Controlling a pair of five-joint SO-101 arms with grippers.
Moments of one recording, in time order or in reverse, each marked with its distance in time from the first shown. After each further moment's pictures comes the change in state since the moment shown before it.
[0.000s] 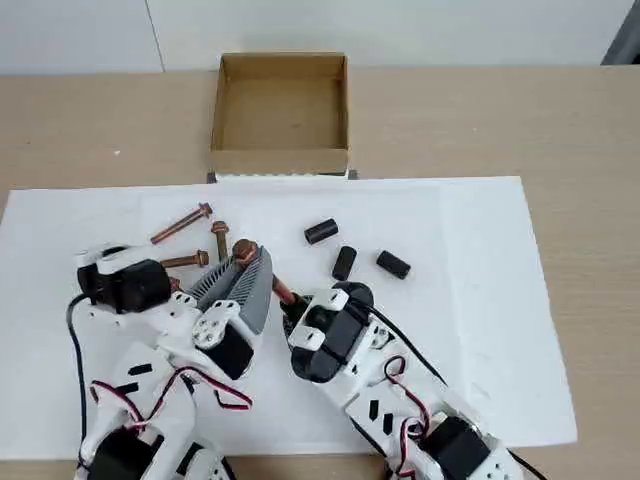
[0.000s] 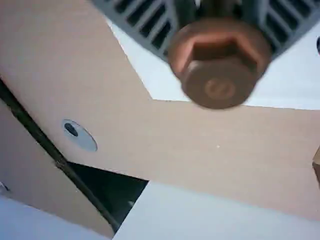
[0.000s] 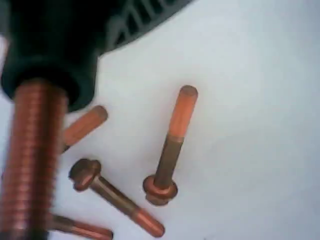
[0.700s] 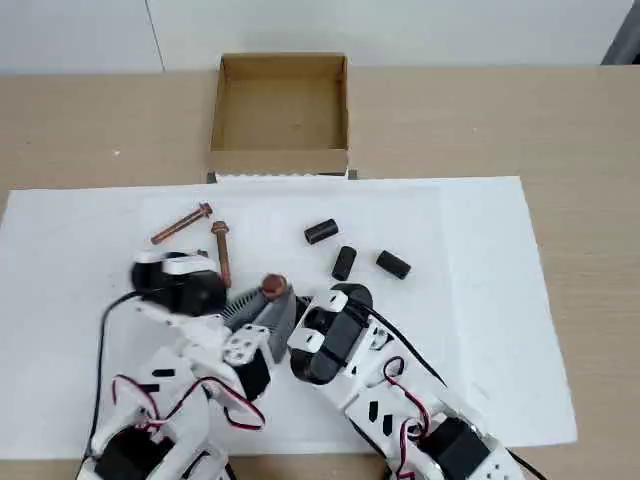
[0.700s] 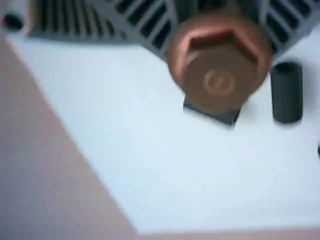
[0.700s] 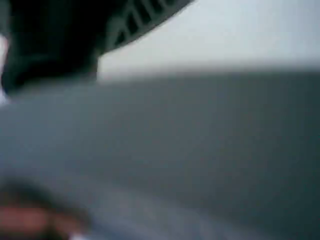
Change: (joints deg) left arm 8.4 0.1 2.1 10.6 -5.5; right arm -0.3 -0.1 -0.1 0.0 0.0
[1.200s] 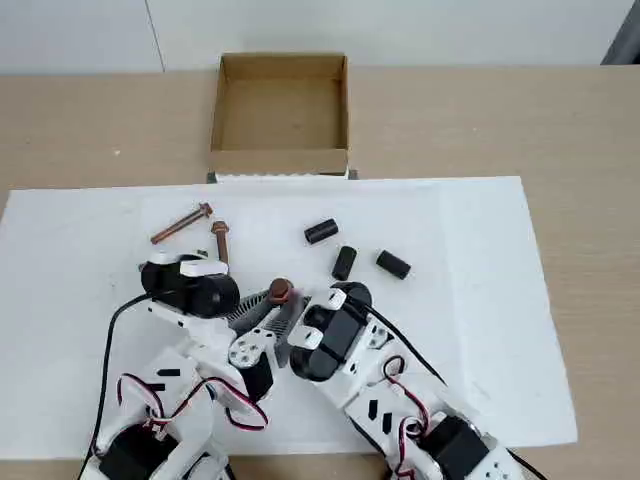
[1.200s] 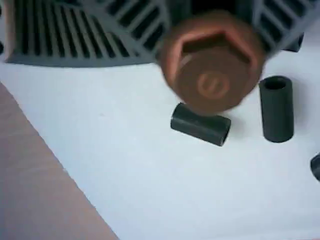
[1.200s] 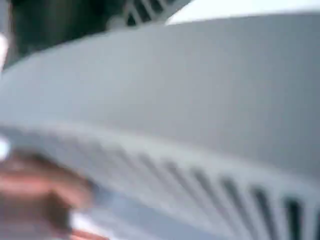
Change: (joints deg) left arm 0.3 -0.6 2.3 0.1 -2.2; right arm 0.3 0.2 0.3 0.1 0.0
